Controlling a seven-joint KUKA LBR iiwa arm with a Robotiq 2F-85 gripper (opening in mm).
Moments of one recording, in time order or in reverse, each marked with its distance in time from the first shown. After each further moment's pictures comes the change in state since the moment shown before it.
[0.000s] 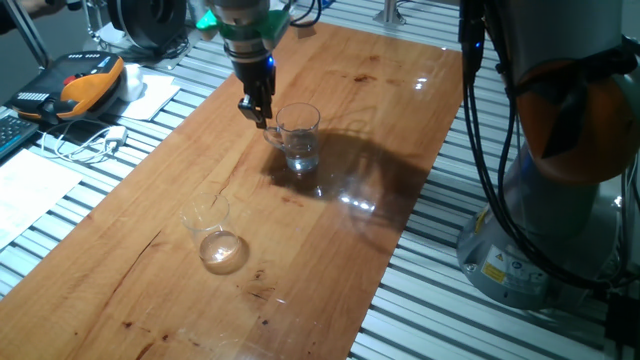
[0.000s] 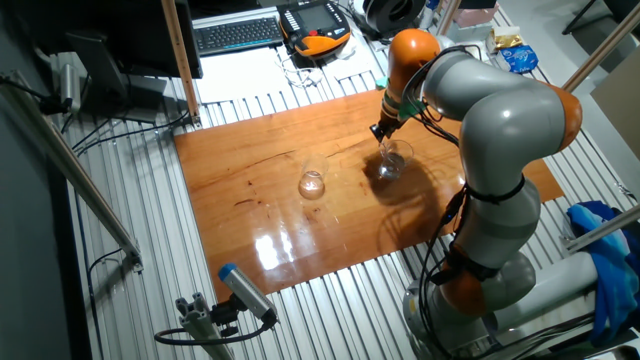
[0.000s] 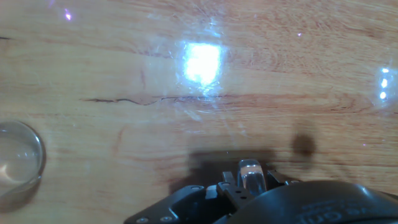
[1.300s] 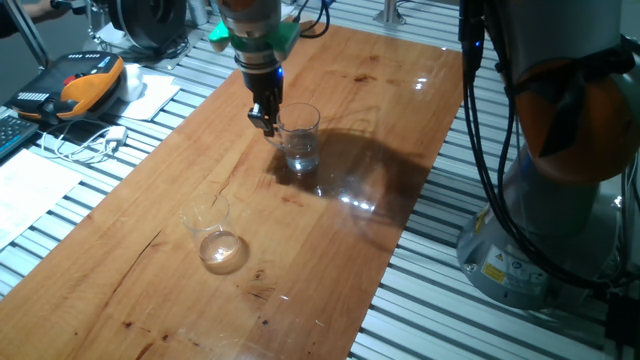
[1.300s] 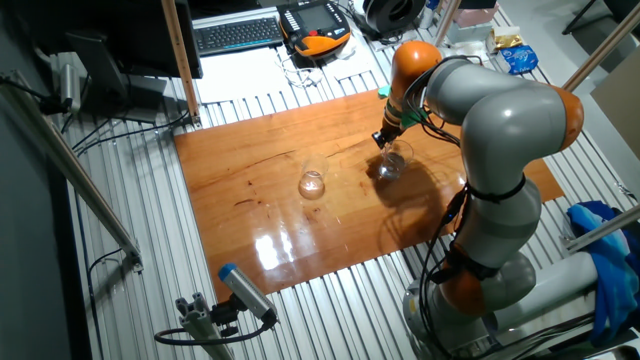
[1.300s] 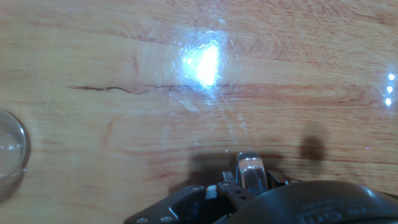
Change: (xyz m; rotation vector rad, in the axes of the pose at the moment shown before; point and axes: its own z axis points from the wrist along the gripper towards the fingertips) arm 0.011 -0.005 0.024 -0.006 -0.010 -0.015
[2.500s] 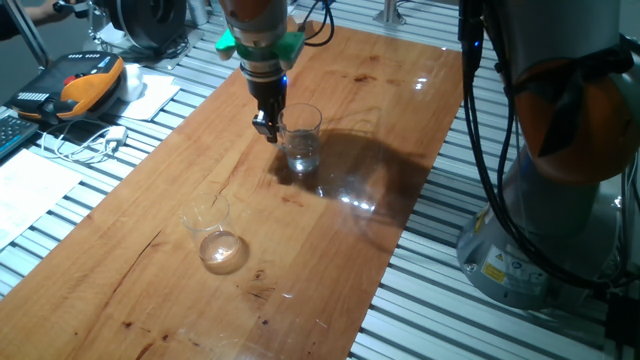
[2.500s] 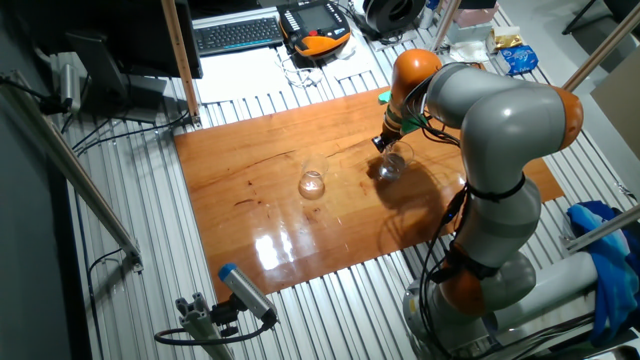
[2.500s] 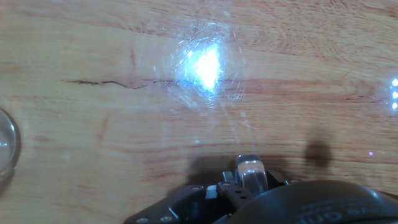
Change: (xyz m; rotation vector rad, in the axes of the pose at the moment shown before) arm 0.004 0.001 0.015 -0.003 -0.013 -0.007
